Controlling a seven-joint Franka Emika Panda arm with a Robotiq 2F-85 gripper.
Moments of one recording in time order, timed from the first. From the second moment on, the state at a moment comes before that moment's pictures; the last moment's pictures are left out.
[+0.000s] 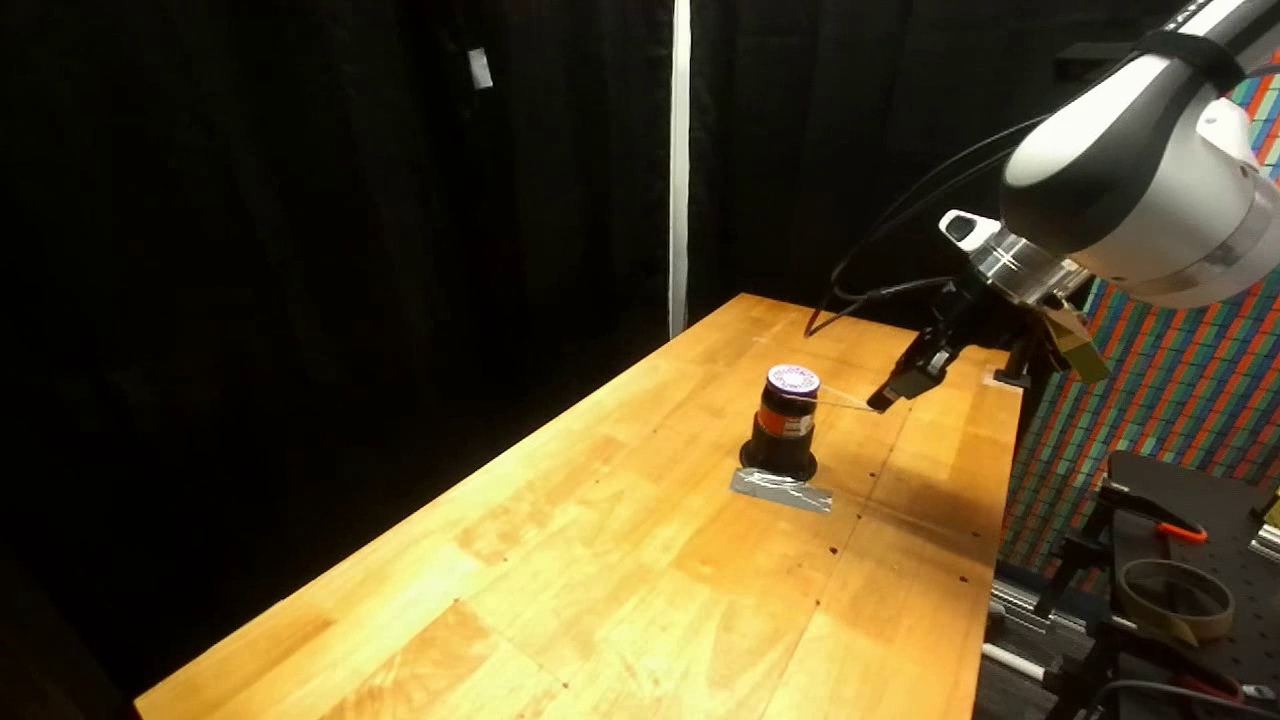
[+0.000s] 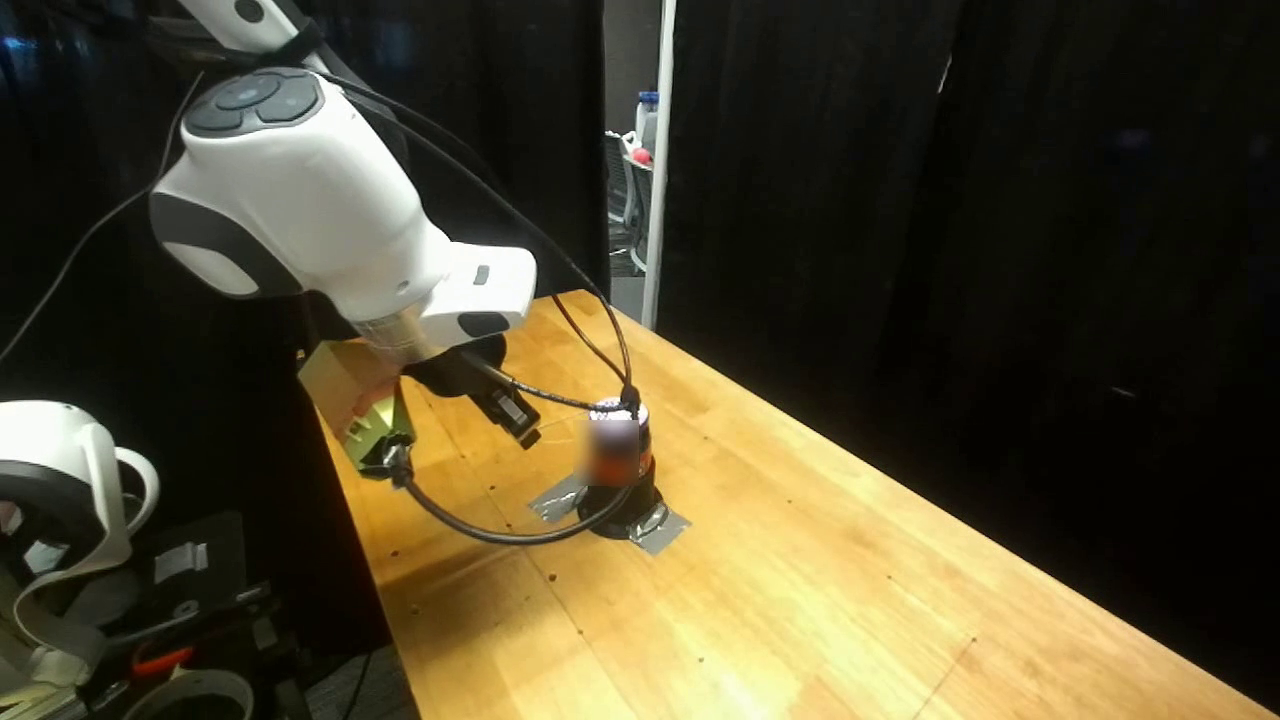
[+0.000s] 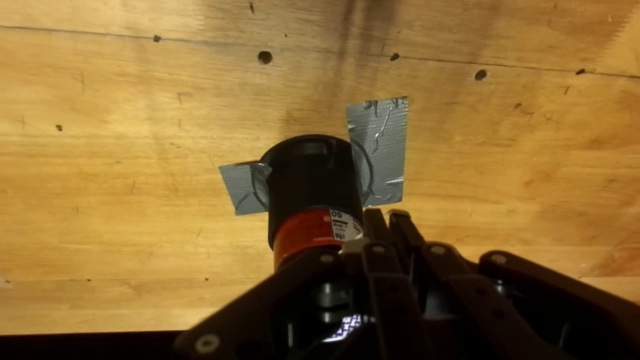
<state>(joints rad) 0.00 -0.05 0.40 -2.70 1.34 3.16 -1.13</state>
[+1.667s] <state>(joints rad) -0.27 -0.08 0.40 -2.69 2.52 2.79 -2.60</state>
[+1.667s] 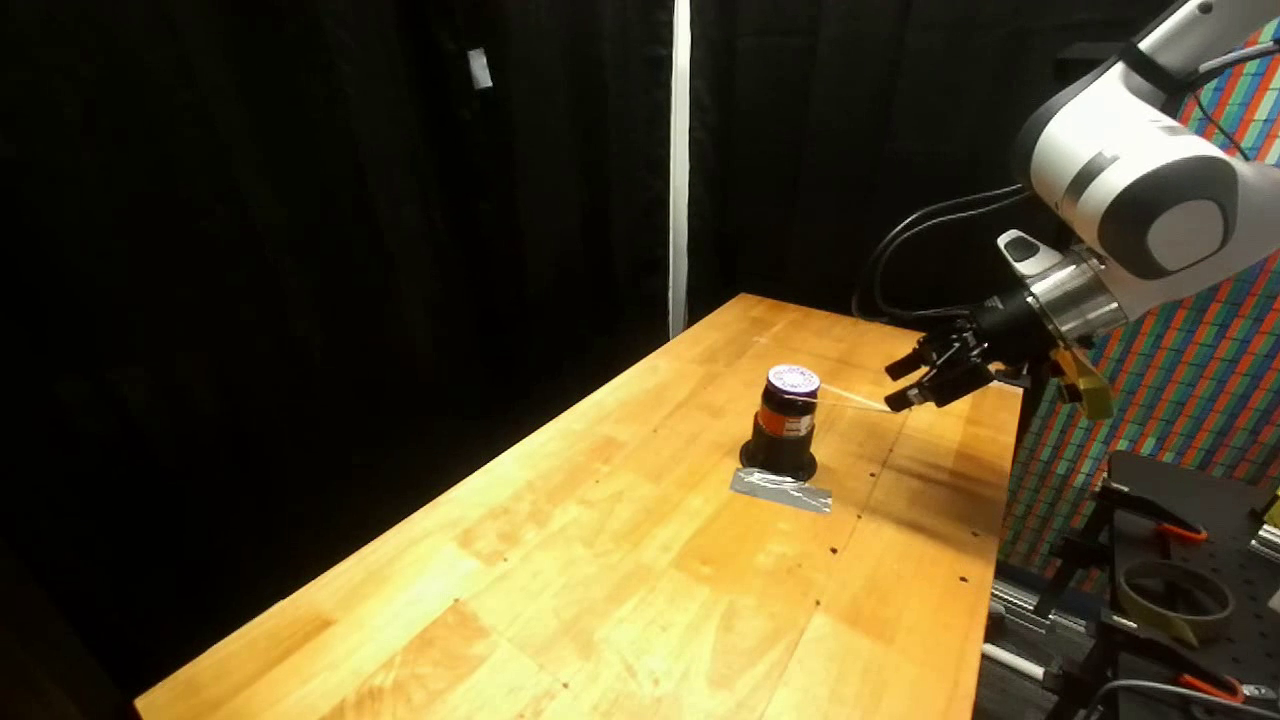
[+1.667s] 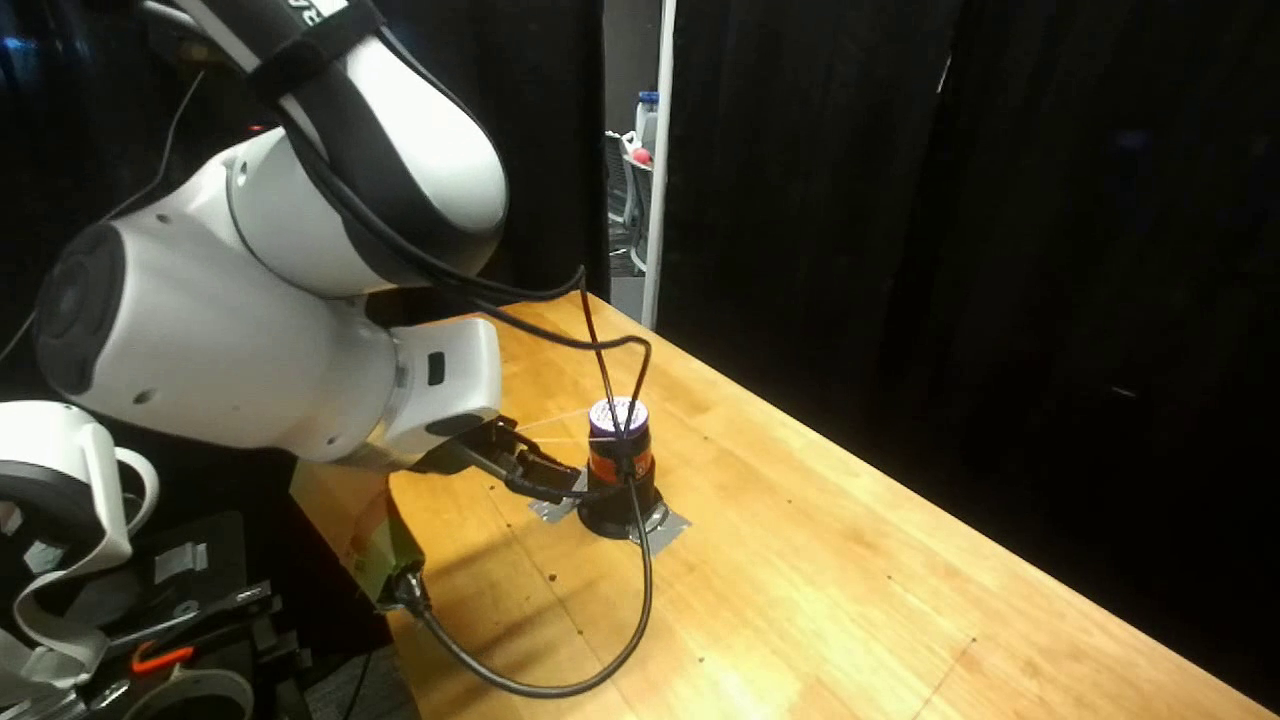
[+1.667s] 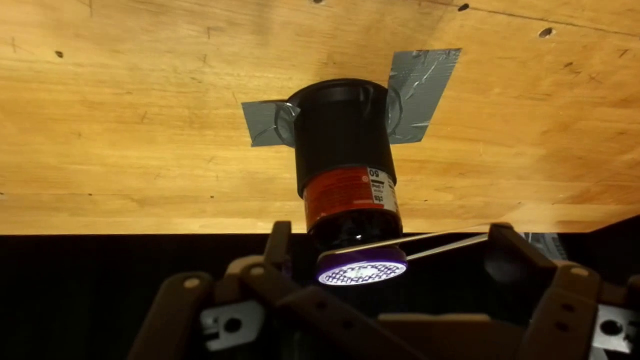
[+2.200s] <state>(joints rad) -0.22 -0.04 0.19 -2.76 2.51 2.55 -2.70</state>
